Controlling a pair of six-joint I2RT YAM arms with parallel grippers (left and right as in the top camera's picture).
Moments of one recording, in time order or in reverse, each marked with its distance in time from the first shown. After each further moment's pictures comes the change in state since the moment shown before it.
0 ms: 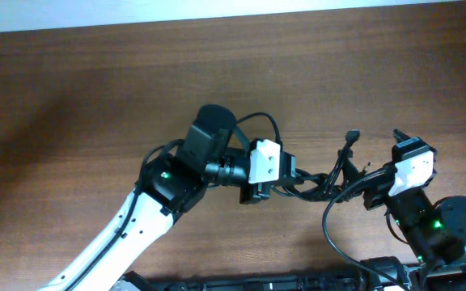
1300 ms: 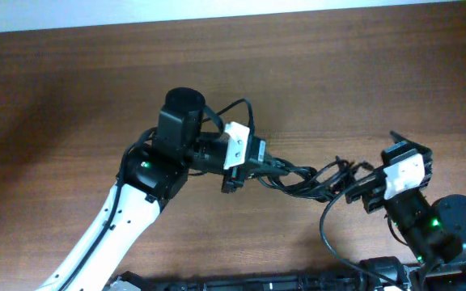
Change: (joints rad) left arm 0.156 0.000 0.000 0.066 0.291 -0.026; right arm 0.000 0.000 0.000 -0.029 -0.032 -0.125
